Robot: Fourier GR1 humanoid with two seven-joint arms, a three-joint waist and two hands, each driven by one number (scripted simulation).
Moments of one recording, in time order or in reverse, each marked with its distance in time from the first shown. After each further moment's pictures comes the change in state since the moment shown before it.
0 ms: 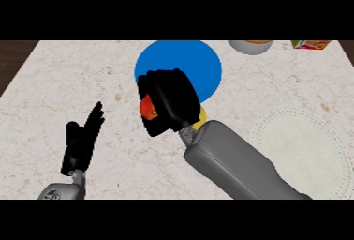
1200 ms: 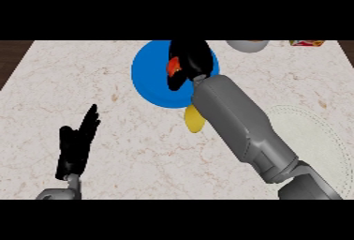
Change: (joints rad) left arm 0.035 -0.003 0.021 -0.038 -0.008 -0.011 -0.006; right arm -0.320 0.003 -0.224 0.710 -0.138 -0.151 -0.116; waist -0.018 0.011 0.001
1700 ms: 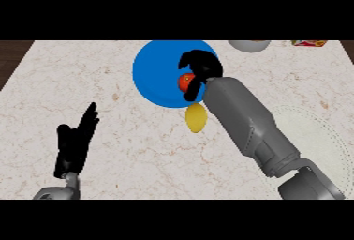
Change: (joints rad) left arm -0.010 0.005 0.009 -0.005 0.001 -0.008 0.006; right arm -0.034 -0.007 -0.080 0.252 -0.073 0.208 -0.171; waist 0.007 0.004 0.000
